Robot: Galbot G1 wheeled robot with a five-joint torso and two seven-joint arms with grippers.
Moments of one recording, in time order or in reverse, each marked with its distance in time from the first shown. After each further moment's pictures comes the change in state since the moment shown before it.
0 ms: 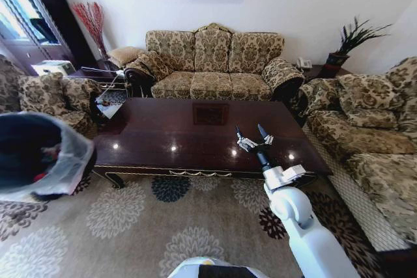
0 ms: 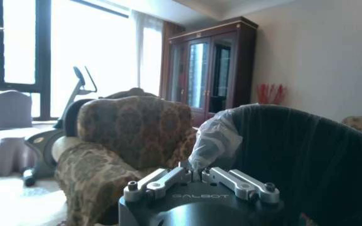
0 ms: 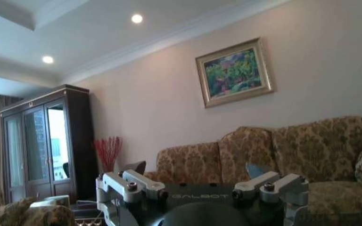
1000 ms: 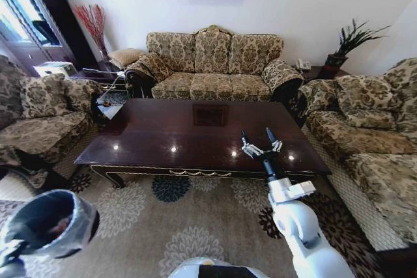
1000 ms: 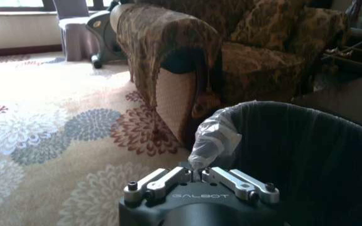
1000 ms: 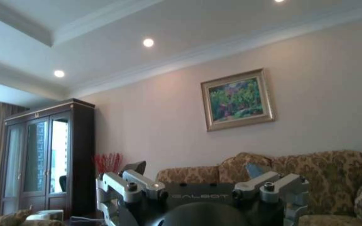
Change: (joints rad) left arm -0.139 -0.066 0.437 0.579 0.205 -0.133 0.041; right arm -0.180 0.052 0.026 0.153 -0.159 0.093 -0.023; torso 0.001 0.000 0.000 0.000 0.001
